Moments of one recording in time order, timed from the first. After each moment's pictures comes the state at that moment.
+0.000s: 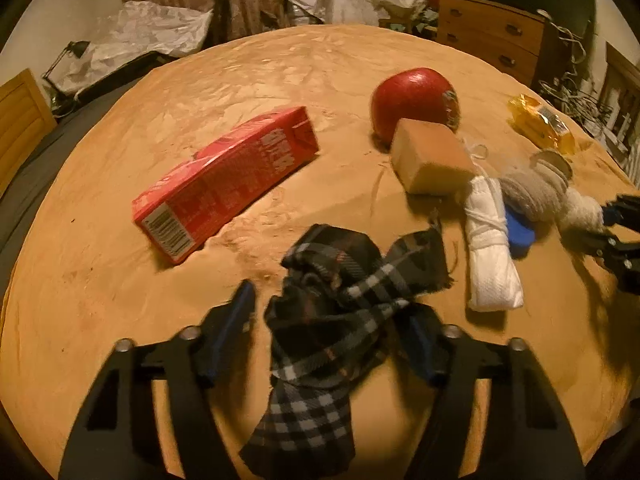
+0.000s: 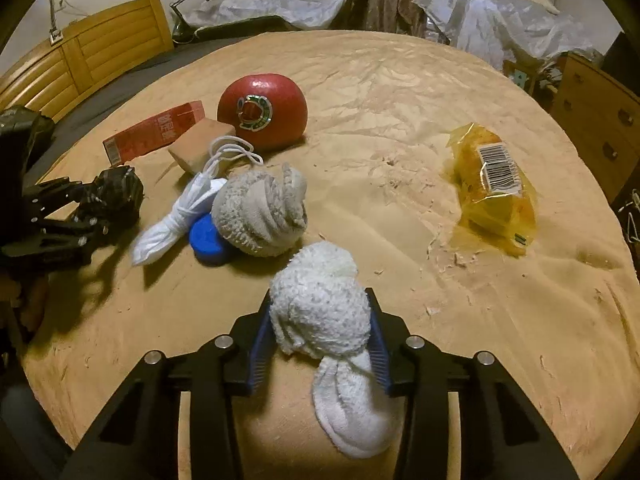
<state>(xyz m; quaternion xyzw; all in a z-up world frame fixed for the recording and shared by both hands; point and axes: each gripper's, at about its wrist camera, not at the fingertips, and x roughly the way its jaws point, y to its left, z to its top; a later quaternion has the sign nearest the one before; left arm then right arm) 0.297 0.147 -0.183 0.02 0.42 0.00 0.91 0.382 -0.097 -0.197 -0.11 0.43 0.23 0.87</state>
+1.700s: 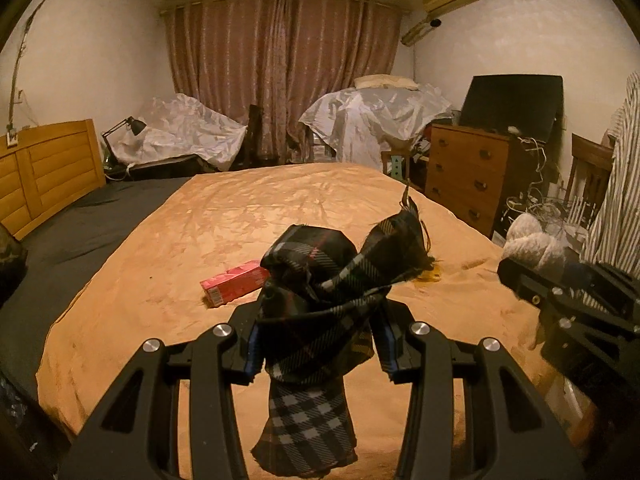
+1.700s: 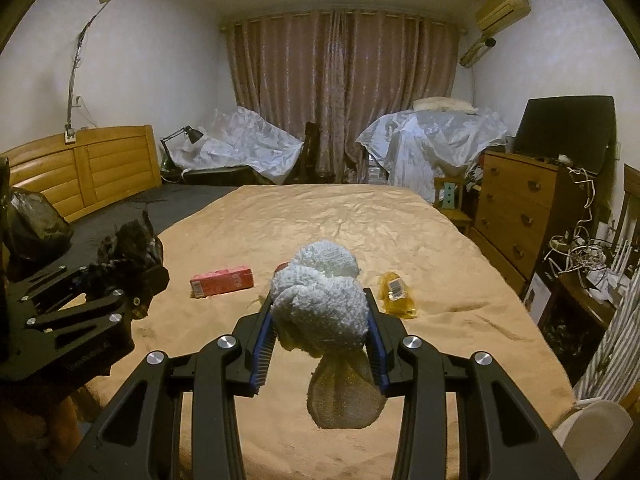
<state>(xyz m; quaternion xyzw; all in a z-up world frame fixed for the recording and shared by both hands) 0.100 0.024 -0.019 -0.01 0.20 0.03 0.98 0.125 -0.132 -0.011 -0.04 0.18 0.16 0.97</state>
